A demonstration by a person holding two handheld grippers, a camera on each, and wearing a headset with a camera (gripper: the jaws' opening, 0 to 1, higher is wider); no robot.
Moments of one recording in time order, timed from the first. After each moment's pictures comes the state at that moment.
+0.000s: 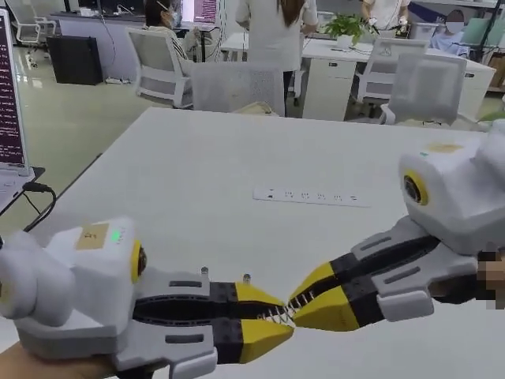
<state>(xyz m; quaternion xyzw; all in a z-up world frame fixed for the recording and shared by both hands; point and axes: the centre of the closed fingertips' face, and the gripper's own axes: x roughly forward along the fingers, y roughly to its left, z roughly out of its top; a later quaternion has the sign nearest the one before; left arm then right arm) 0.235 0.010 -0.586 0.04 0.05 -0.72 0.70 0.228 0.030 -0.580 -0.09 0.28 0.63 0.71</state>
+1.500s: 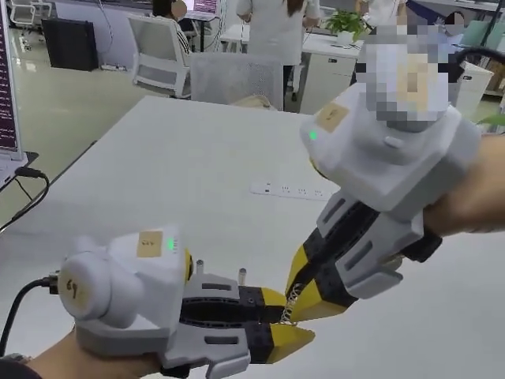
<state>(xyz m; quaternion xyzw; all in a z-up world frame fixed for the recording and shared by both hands) 0.247 -0.013 -0.609 0.04 0.06 -0.71 0.70 0.242 0.024 -0.595 -0.35 0.39 0.58 0.62</state>
